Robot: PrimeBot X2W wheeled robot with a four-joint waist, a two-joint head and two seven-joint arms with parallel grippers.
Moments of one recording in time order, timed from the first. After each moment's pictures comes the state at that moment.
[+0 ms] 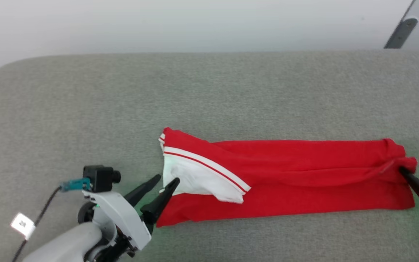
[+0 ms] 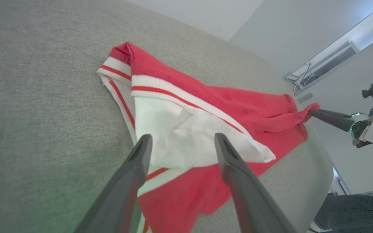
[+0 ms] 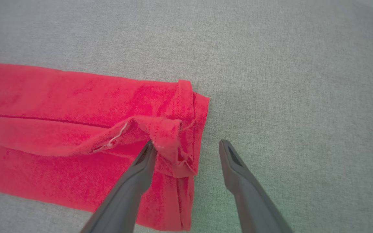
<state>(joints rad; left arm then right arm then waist) -0.66 0.68 -1.18 0.33 -1.45 -0.12 -0.26 -0.54 -0.79 0.72 0.54 1.03 0.13 0.11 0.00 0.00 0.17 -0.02</state>
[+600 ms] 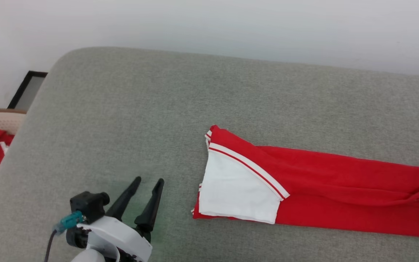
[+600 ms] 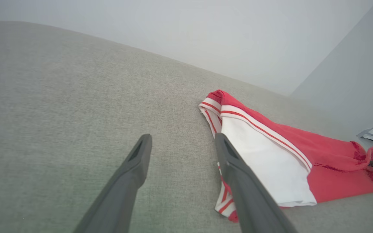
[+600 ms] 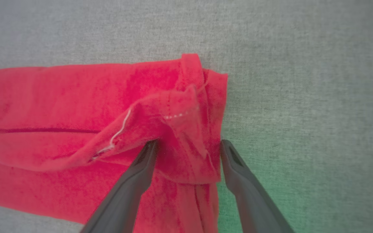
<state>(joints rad) -0.27 0.44 -0.58 0.31 -0.91 -0.05 -0.26 -0.40 -0.84 0.58 0.61 1.21 0.13 0.25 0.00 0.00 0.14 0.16</state>
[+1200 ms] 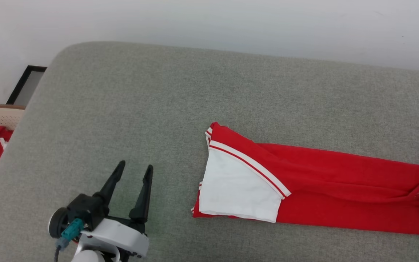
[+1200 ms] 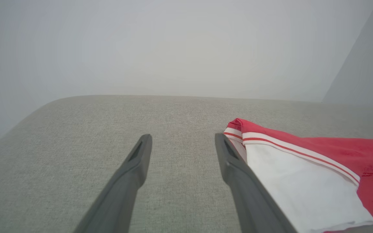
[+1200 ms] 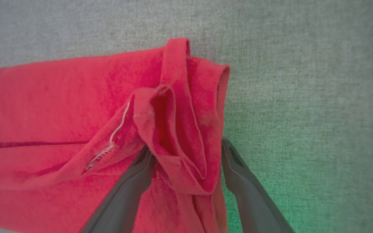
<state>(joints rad) -0.16 0.24 -0.20 0.21 -0.33 -0.10 -0.26 -0.49 -0.75 0.56 0.76 1.19 0.13 0.43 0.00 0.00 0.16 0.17</state>
